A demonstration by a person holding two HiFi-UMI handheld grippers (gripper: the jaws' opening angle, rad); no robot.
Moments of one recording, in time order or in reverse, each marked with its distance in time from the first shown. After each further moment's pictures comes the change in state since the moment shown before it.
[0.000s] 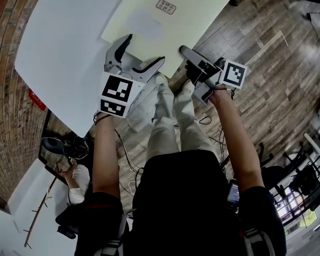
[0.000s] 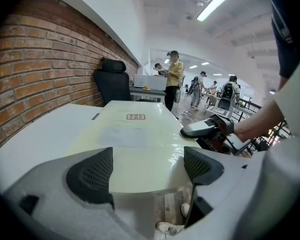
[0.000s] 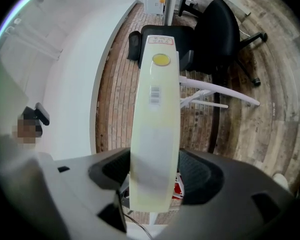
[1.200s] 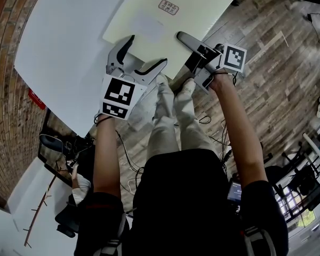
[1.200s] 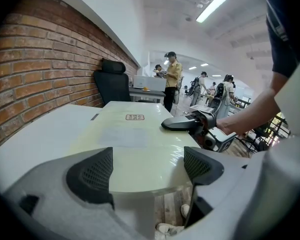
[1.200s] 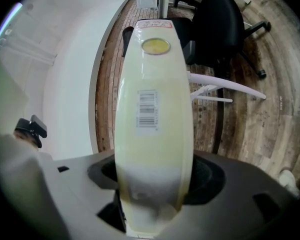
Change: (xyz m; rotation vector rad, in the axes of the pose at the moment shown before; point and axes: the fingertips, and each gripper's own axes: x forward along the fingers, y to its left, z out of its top) left arm -0.003 -0.003 0.001 0.007 -0.019 -0.007; right arm 0.033 0.000 0.025 0.057 0.043 0.034
